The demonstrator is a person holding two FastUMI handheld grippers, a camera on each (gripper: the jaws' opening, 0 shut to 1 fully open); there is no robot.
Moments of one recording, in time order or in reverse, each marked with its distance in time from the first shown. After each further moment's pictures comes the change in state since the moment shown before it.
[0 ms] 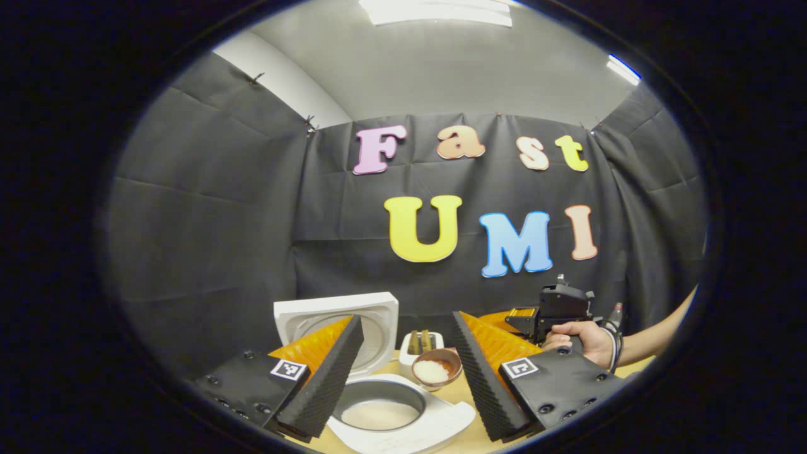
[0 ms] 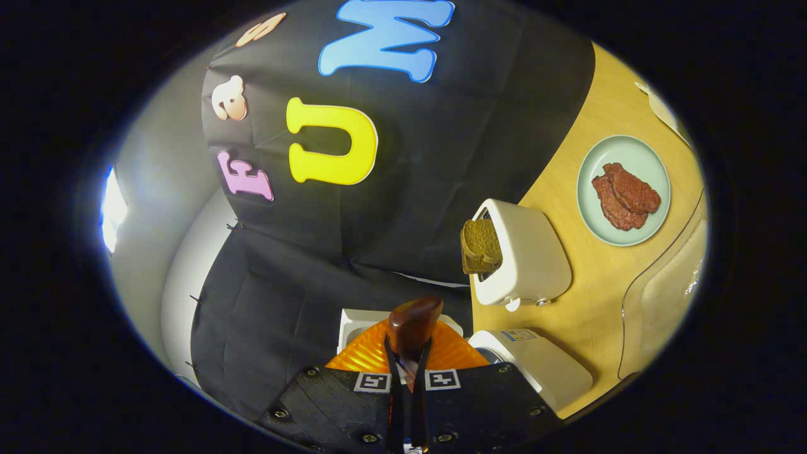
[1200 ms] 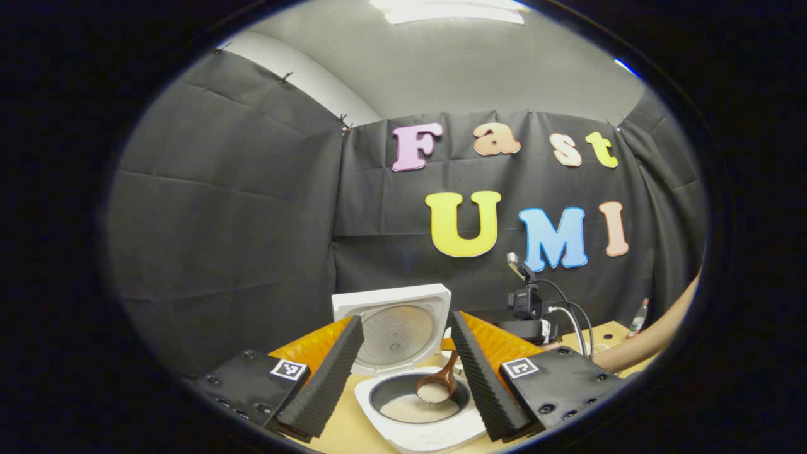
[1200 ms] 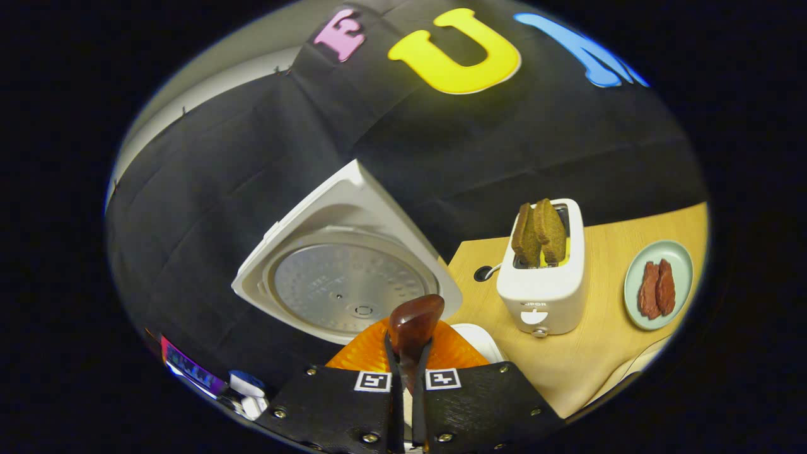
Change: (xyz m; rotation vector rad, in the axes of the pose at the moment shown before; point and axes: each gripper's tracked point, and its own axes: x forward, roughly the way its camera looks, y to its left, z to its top) left arm -0.022 0.066 -0.016 -0.007 0.015 0.125; right arm 0.100 -0.017 -0.125 -0.806 0.244 -0.126
